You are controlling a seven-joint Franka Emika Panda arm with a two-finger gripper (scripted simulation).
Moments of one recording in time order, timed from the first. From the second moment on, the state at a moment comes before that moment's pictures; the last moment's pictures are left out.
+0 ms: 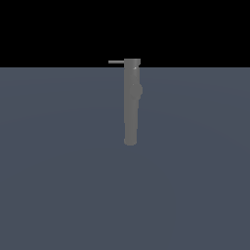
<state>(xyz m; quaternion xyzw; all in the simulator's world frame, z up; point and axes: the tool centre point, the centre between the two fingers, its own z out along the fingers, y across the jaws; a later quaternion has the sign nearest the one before) -0.220 -0.013 0.463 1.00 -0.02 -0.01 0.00</state>
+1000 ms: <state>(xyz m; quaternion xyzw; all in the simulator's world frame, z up) -0.071 0.008 0.373 1.00 -0.01 0.00 0.00</state>
